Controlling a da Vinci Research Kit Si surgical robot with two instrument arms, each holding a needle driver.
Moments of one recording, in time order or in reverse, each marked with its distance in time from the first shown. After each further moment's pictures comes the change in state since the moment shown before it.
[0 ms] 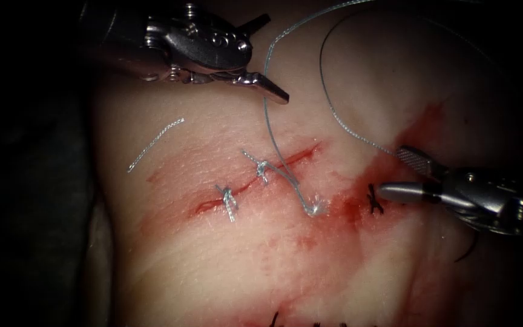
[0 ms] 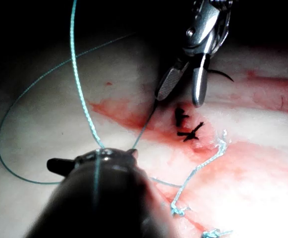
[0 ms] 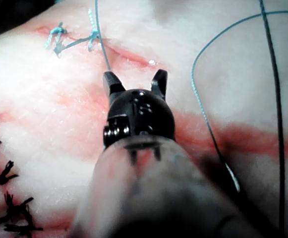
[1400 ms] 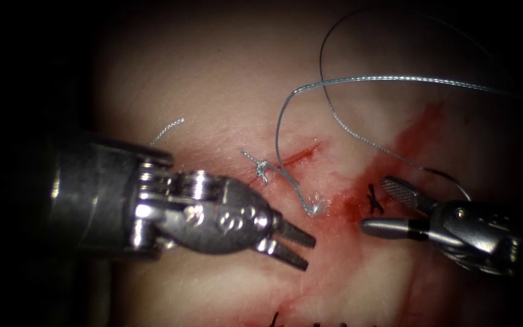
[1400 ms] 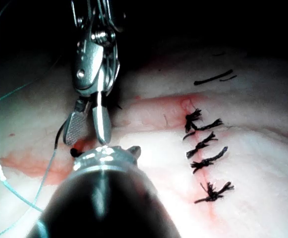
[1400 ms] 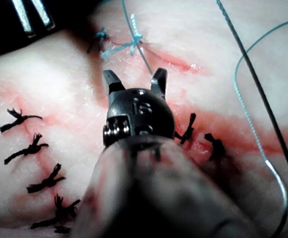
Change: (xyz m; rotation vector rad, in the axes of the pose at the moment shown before) right arm 0.001 -0.004 -0.001 0.014 -0.008 0.094; left arm 0.005 0.015 -0.004 -0.488 0.059 0.177
